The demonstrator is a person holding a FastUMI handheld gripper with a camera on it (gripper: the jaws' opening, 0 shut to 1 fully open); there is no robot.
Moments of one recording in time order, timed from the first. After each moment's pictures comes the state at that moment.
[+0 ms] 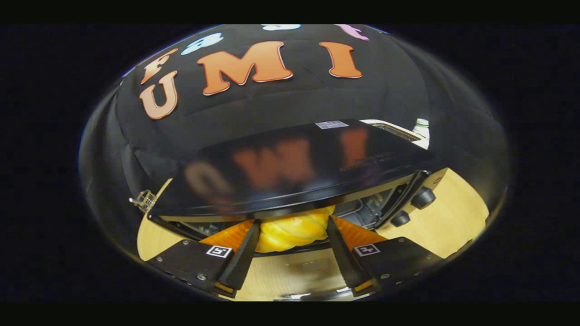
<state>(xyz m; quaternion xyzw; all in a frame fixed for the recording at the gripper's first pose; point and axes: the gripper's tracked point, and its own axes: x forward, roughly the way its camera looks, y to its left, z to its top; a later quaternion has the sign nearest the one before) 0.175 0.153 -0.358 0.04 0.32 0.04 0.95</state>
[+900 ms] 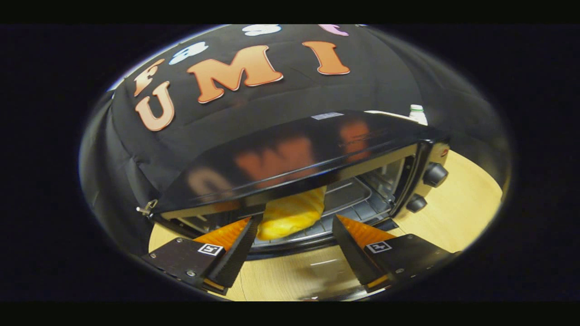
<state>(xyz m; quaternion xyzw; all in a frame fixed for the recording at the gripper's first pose) 0.141 0.159 -0.363 0.07 0.30 0.05 0.95</state>
